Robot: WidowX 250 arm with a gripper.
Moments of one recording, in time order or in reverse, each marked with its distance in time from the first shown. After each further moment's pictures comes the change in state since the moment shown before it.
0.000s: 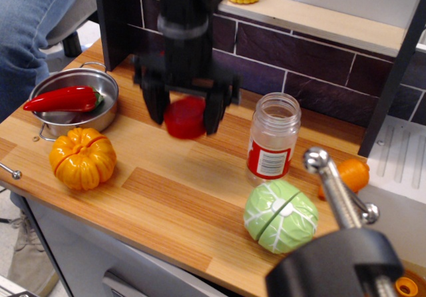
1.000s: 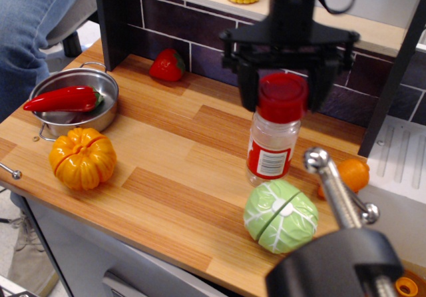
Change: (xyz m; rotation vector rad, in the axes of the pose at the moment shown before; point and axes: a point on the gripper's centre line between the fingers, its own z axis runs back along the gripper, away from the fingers) arm -0.004 -0.088 0.037 -0.030 -0.055 0.207
